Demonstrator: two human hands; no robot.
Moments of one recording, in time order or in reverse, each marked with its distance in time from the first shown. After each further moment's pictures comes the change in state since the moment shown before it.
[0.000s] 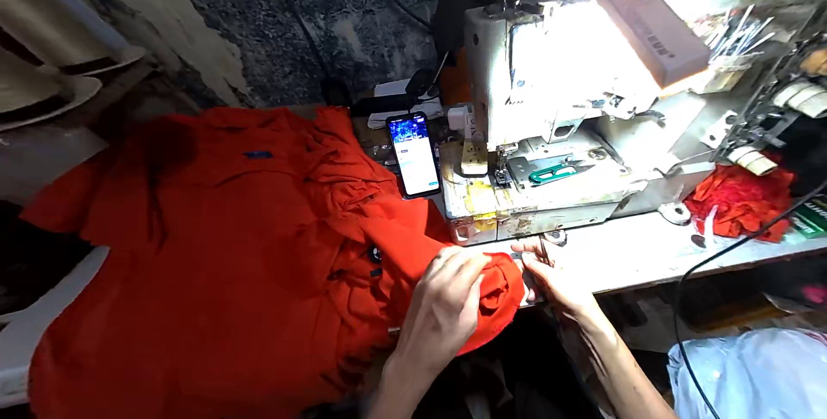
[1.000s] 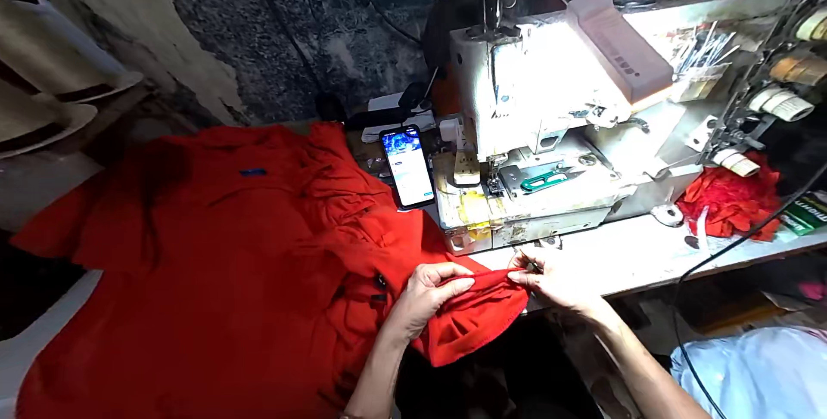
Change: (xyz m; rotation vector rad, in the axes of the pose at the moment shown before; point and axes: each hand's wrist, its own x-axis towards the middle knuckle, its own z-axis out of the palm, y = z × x) left_hand 0.005 -0.055 0.013 -0.853 -0.309 -0.536; right_hand 0.012 -0.019 -0.015 -0.488 -0.209 -0.162
